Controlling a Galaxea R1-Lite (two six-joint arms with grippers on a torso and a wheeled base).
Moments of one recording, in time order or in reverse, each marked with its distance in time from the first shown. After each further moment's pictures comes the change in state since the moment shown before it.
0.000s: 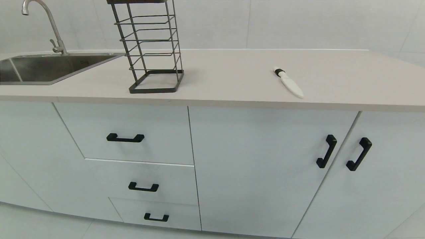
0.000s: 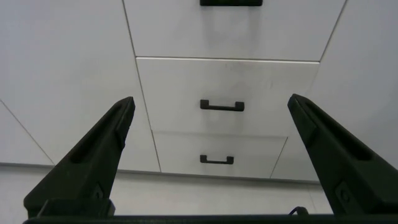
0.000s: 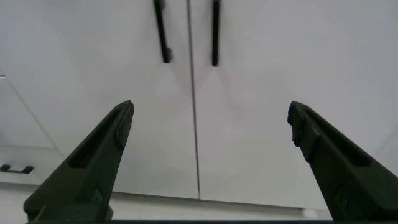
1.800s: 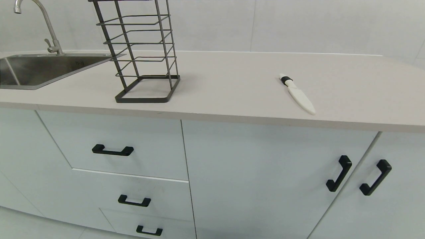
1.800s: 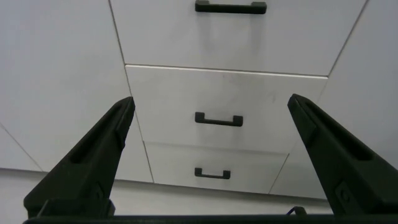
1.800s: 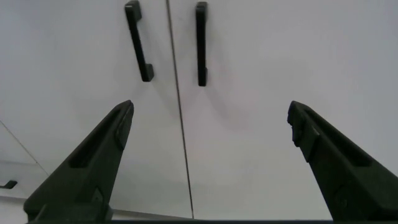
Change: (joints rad) left arm -0.003 0.000 0.000 0.000 -0.001 -0.006; right arm -0.002 0.000 0.000 -0.002 0.000 0.000
